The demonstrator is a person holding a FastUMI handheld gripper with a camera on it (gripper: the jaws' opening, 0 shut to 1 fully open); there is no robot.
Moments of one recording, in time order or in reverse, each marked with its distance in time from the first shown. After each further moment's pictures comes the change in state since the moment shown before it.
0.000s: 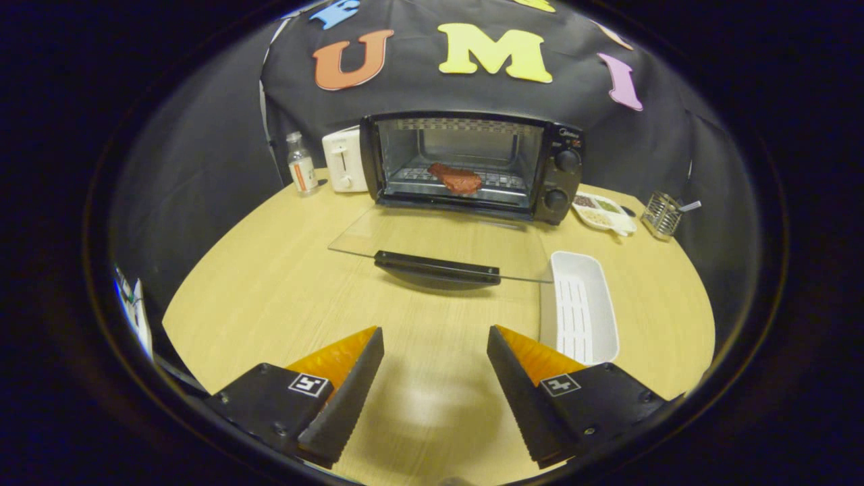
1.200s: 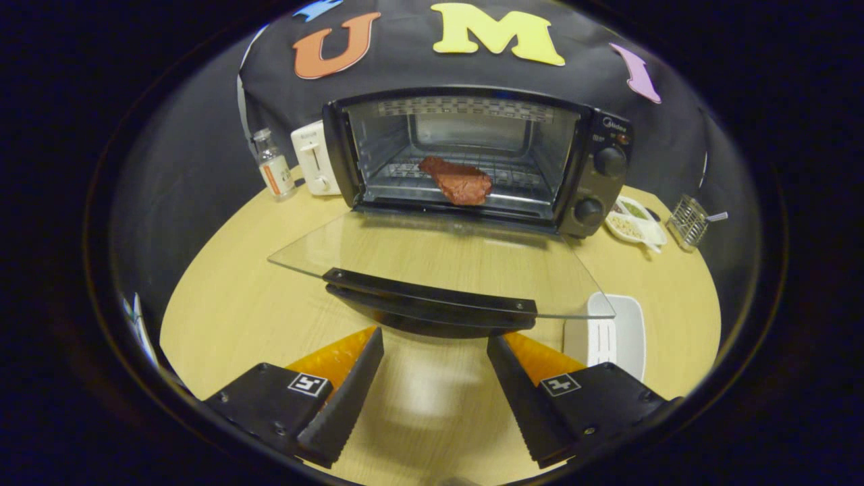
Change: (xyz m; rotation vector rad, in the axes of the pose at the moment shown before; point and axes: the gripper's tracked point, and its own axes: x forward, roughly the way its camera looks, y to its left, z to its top) arm 0.053 -0.009 0.064 0.011 0.047 0.011
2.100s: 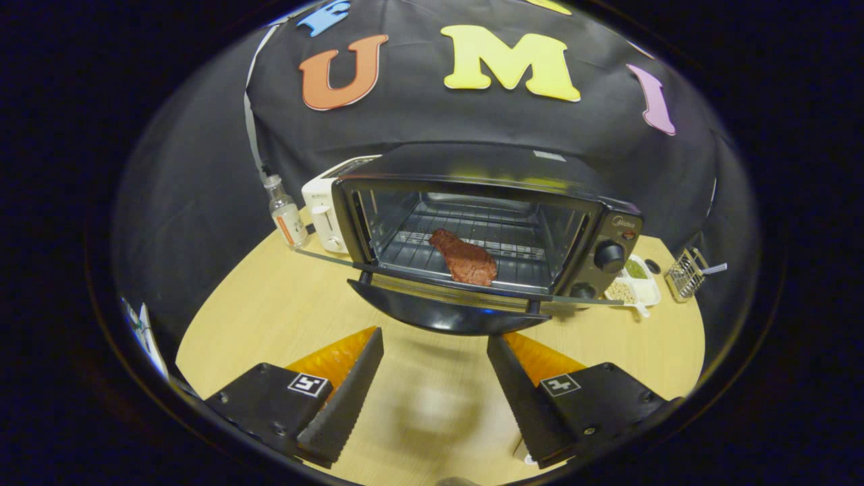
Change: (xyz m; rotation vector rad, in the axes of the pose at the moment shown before) arm -0.016 0.007 0.087 -0.012 -0.085 0.052
